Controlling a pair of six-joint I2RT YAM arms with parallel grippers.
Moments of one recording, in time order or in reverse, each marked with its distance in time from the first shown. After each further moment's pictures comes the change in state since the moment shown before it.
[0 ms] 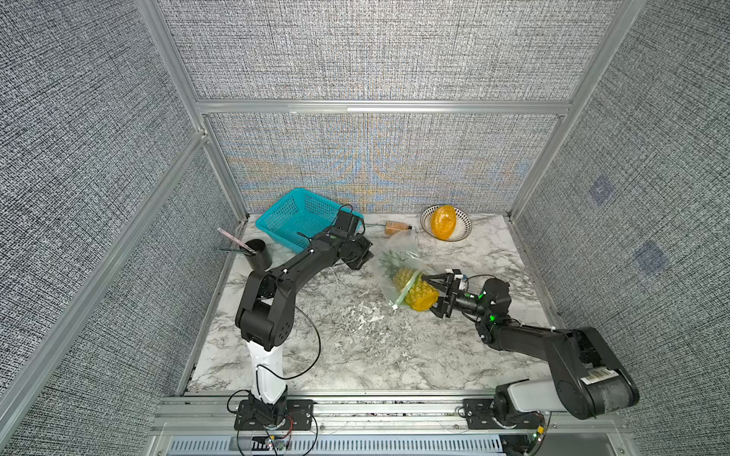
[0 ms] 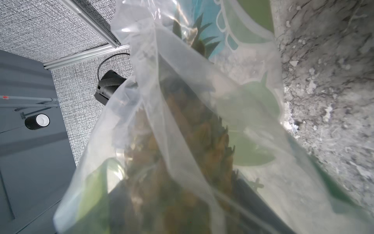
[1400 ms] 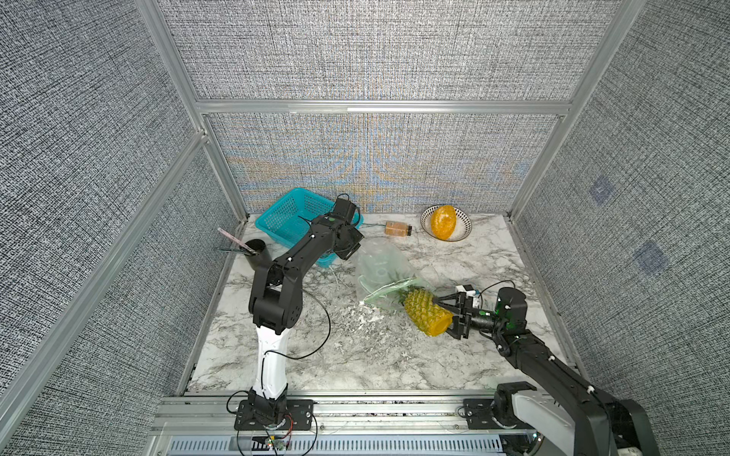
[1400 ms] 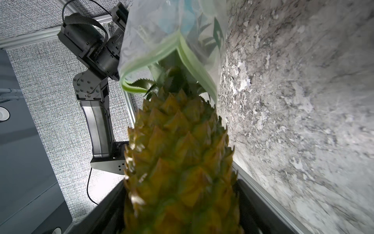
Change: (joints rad) left arm 0.053 0.173 0.280 -0.270 -0.192 0.101; right arm -0.131 -0.412 -0.076 -0.665 -0.161 -0.320
